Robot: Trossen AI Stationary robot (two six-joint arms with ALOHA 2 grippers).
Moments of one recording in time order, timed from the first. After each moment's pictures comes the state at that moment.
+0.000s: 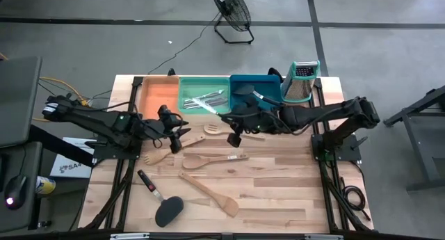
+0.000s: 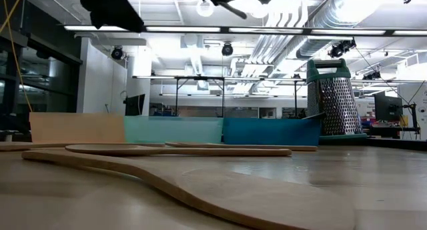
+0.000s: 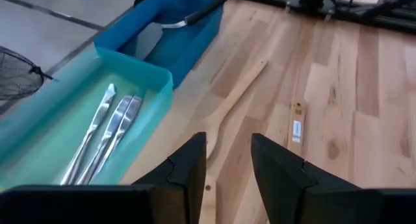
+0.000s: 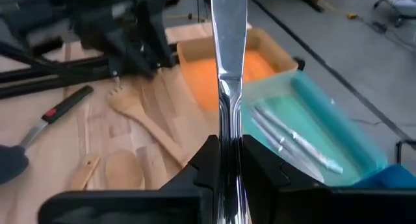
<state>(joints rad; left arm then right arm) -0.24 0.92 0.83 -0.49 -0.57 -0.39 0.10 1.56 1.43 -0.40 0.43 0.22</state>
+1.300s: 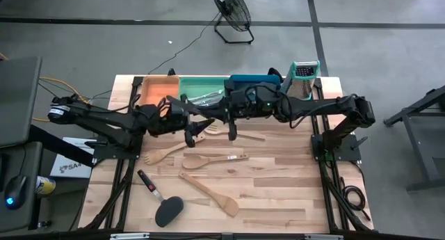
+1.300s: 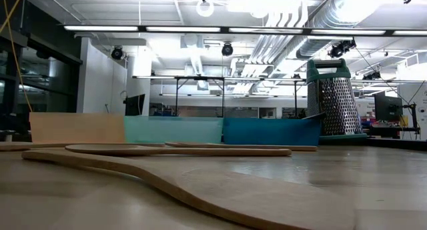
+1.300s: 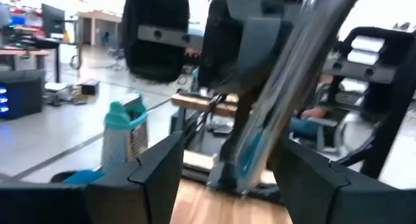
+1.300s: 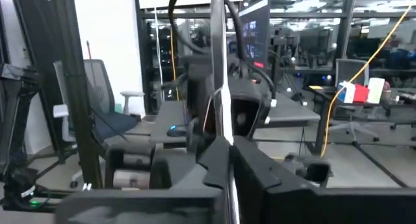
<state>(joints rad) -0.13 1.11 0.83 0.49 -0.35 -0.11 -0.03 1.60 1.43 0.29 -0.13 0.02</state>
